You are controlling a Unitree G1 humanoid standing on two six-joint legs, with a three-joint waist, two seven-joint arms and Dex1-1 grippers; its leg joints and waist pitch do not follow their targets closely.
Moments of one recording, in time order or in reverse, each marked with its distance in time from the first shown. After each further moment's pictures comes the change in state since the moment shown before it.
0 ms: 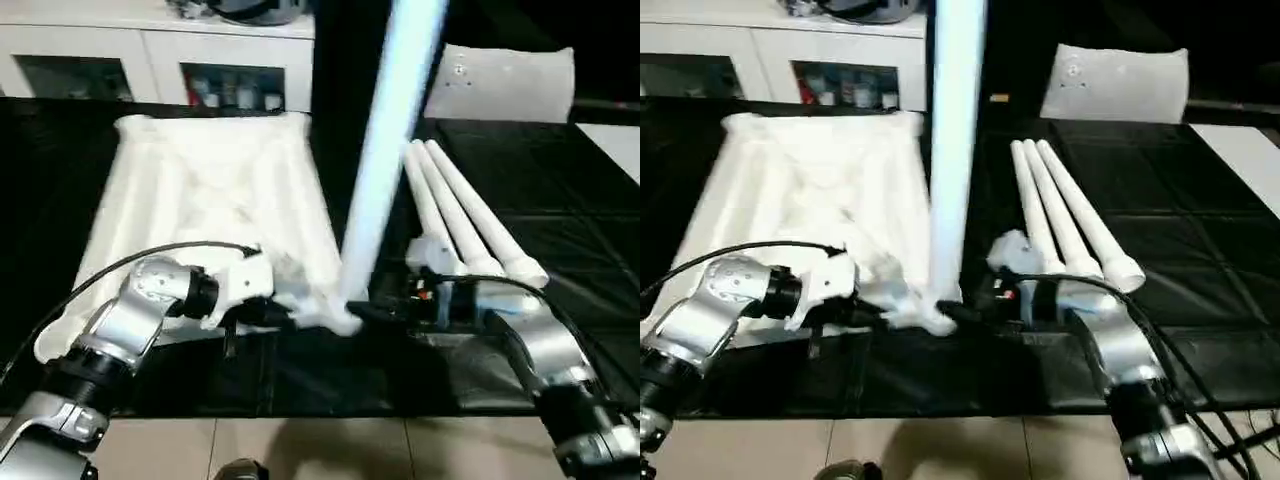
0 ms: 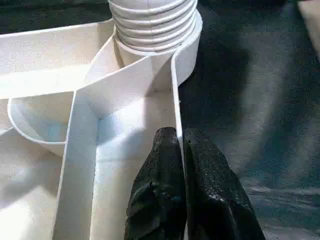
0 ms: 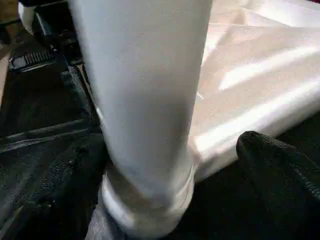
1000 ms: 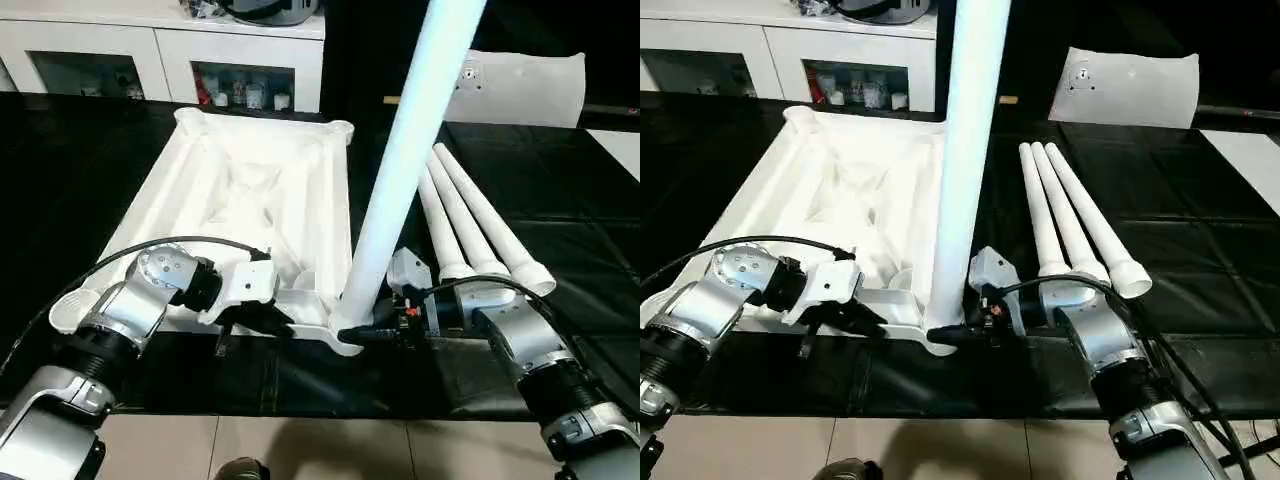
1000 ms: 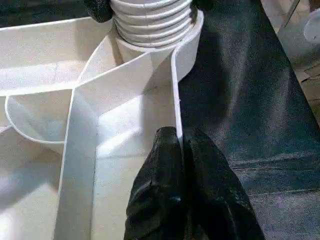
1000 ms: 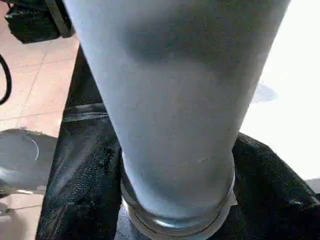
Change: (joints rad) left arm -0.088 0.001 -0.045 0.135 0.008 -0.132 -0.125; right arm -0.065 0.009 0.079 0.133 -0.012 -0.028 0.211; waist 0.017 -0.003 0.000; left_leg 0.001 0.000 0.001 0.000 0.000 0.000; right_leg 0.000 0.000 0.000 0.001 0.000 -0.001
